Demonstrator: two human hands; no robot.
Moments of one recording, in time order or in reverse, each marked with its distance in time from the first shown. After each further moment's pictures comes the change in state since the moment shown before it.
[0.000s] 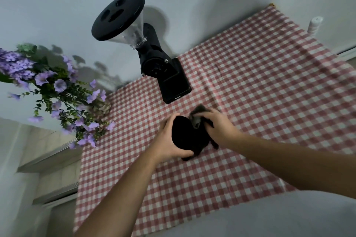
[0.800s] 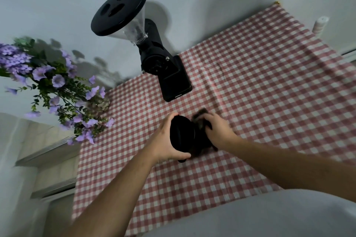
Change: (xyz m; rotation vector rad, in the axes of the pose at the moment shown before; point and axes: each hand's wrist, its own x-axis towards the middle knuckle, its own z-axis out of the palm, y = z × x) left_hand 0.000 -0.011 -0.003 0.081 -0.020 0.012; right_hand 0.001 -0.004 0.006 0.090 -0.026 0.117
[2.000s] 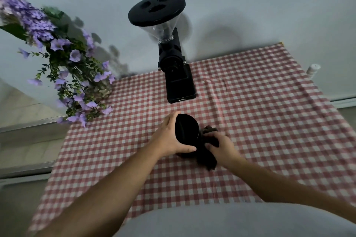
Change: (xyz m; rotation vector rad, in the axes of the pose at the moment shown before) left_hand 0.001 0.006 0.019 -0.110 0.157 0.004; right_hand -0.045 -0.007 -0.004 0.051 -0.010 0.171
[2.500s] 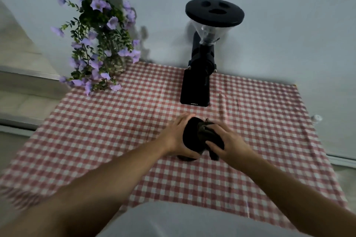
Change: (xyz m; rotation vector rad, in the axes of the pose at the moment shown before) left_hand 0.002 -0.015 0.007 -0.087 0.040 0.132; right_hand 0.014 -0.059 -0.026 -0.802 -0.182 -0.423
